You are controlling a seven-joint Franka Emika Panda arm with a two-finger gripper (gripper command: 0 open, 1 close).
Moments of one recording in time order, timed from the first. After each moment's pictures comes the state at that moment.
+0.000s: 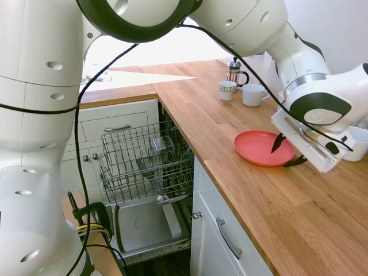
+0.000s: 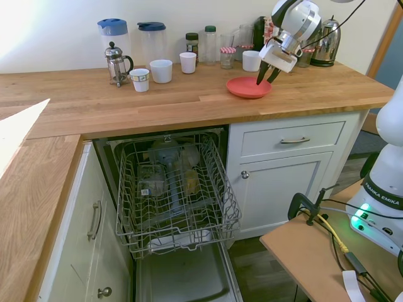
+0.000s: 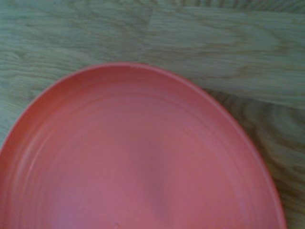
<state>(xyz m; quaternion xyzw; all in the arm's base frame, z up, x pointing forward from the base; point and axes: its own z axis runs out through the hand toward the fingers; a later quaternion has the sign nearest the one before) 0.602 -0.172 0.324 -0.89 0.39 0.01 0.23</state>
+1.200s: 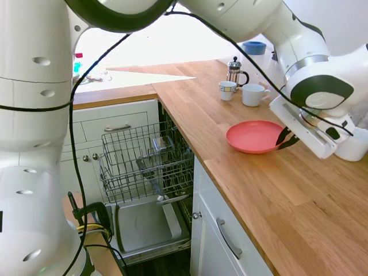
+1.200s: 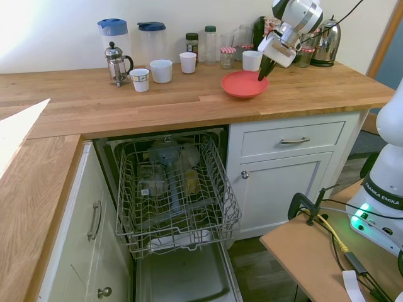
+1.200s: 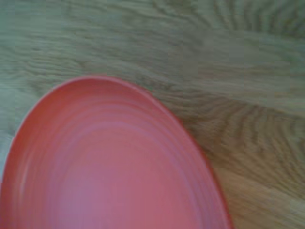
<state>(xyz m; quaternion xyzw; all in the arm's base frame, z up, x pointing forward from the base) 0.600 -0.150 0.382 -0.90 0.36 0.00 0.24</state>
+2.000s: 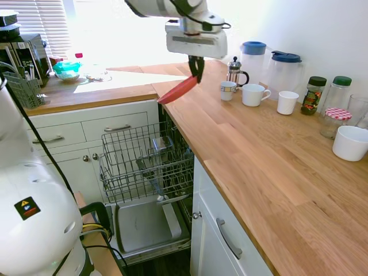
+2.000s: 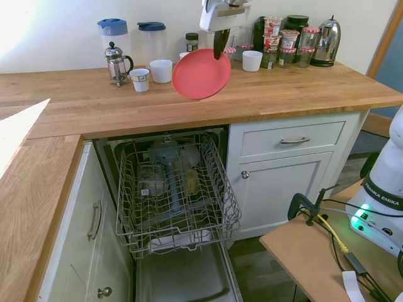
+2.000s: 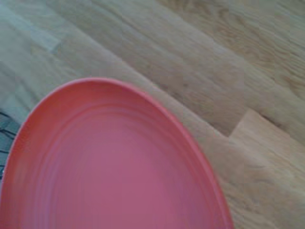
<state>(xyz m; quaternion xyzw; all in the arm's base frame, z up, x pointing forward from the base) 0.494 0.236 0.524 -0.97 0.21 -0.13 0.03</state>
